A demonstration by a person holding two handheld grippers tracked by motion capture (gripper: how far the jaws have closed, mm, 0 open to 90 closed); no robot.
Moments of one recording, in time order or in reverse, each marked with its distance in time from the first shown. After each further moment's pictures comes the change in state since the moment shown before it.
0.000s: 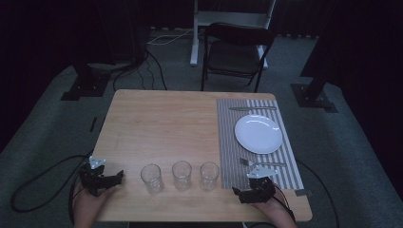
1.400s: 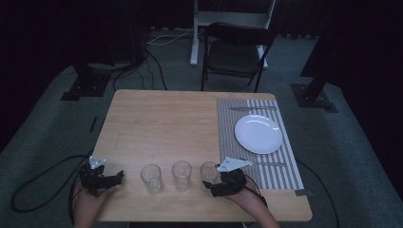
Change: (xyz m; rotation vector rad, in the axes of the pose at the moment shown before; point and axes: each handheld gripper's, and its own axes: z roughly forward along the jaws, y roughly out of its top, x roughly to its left) left arm 0.000 0.000 0.000 0.001 0.000 0.001; right arm 0.055 0.069 0.027 -0.113 0.154 -0.146
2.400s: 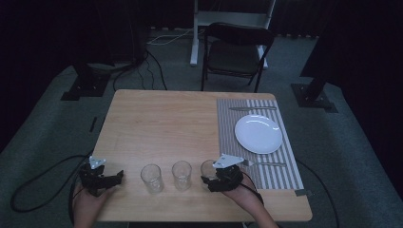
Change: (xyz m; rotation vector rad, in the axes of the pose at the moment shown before) left arm 0.000 0.000 0.000 0.001 0.000 0.001; right arm 0.000 0.012 0.008 0.030 -0.059 -0.017
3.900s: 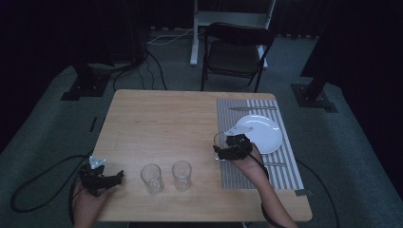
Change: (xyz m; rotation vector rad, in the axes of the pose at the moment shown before) left arm 0.000 0.000 0.000 -0.002 0.001 0.001; right arm -0.078 0.041 0.000 0.005 -0.162 0.097
